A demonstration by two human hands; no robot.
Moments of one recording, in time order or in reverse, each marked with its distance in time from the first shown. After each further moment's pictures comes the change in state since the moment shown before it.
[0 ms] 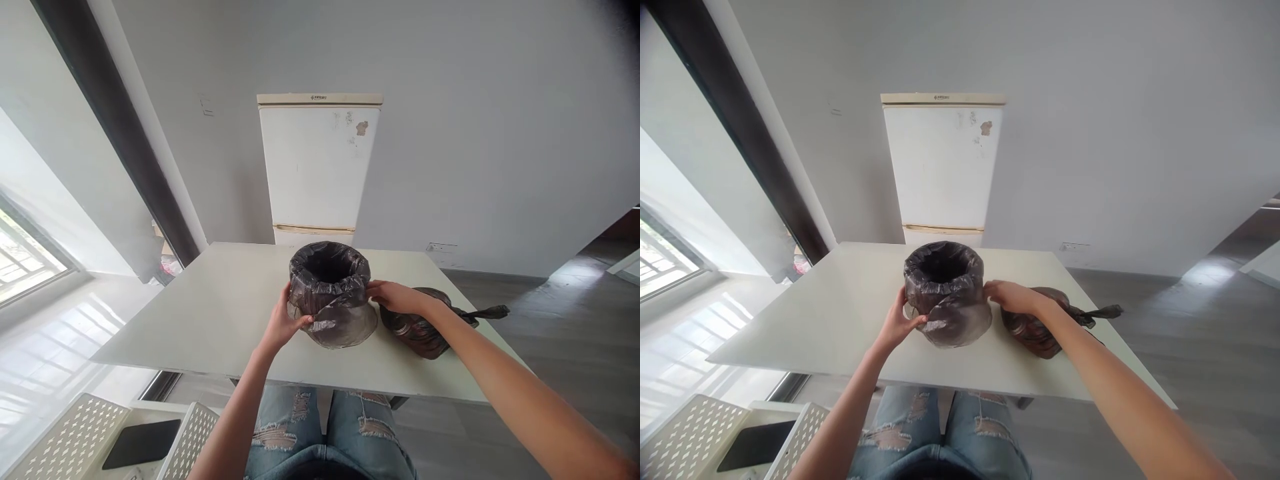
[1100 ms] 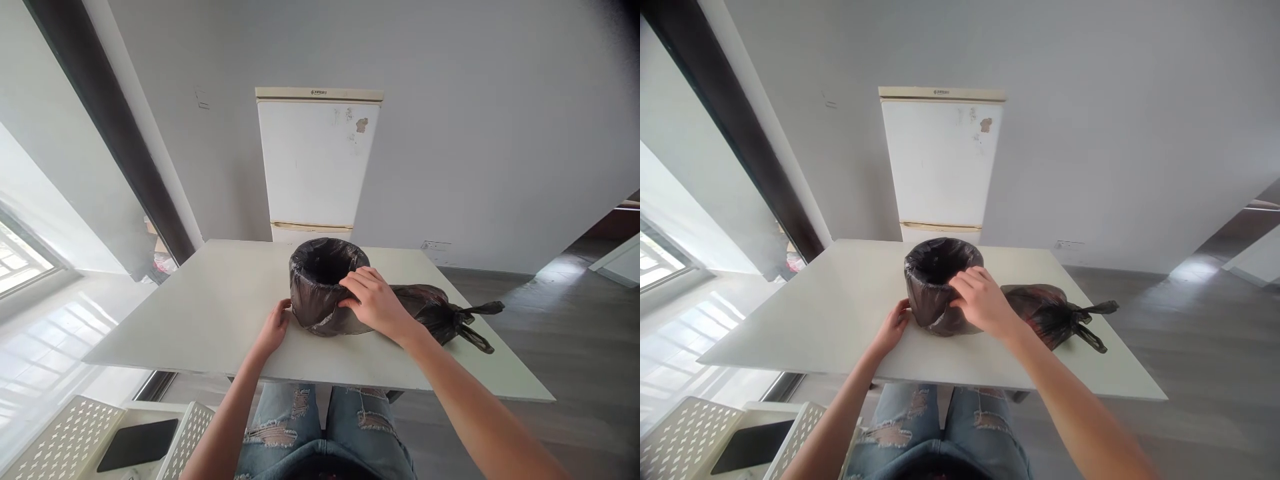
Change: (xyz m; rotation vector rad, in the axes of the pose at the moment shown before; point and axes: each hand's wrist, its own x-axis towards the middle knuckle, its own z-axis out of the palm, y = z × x) left_hand -0.010 -0.092 -0.001 0.076 -0.086 0.016; right_hand 0.039 -0.130 0.013 -0.377 0.620 -0.096
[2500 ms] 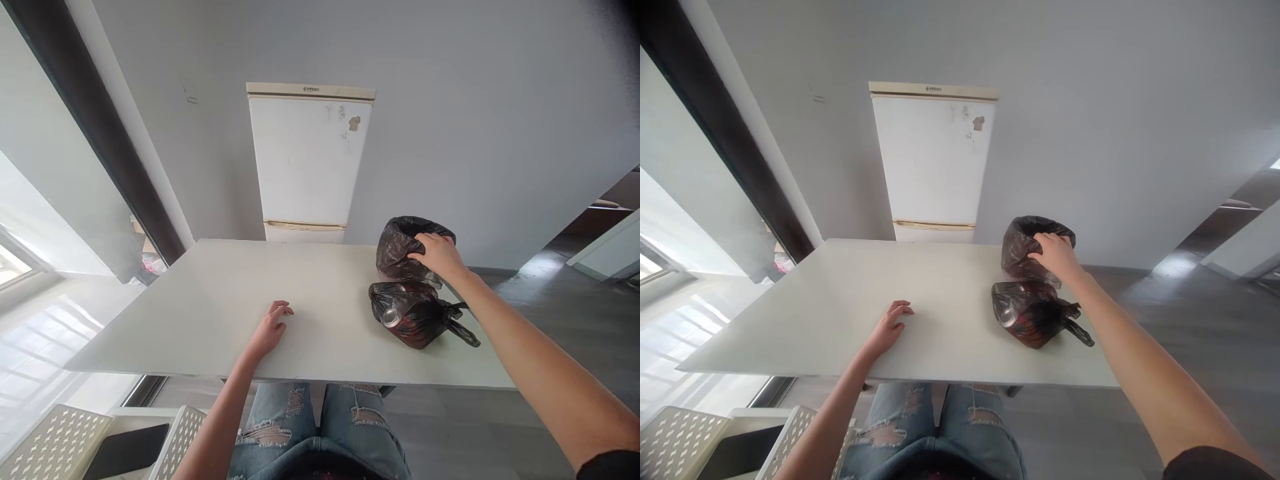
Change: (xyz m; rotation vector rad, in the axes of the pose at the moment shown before) left_hand -0.005 0.022 -0.007 0.172 -0.120 0.089; right_hand -0.076 0.245 -0.059 -0.407 -0.189 0.541
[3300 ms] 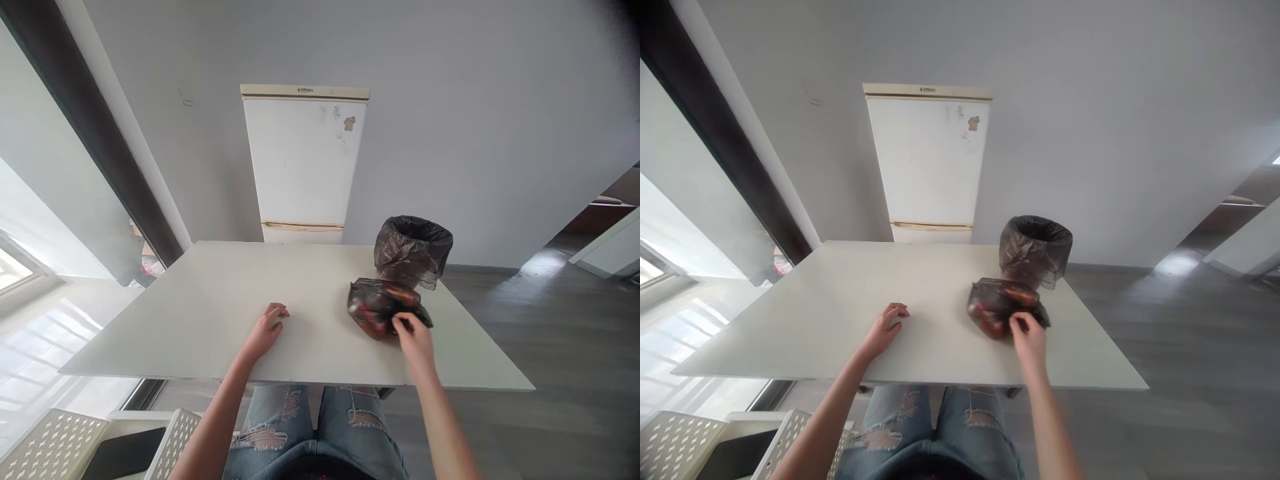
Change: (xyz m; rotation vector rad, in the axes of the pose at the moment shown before) left_hand 0.003 -0.004 0.000 0.001 0.014 0.031; right_hand -0.196 -0.139 0.078 0.870 0.184 0.722
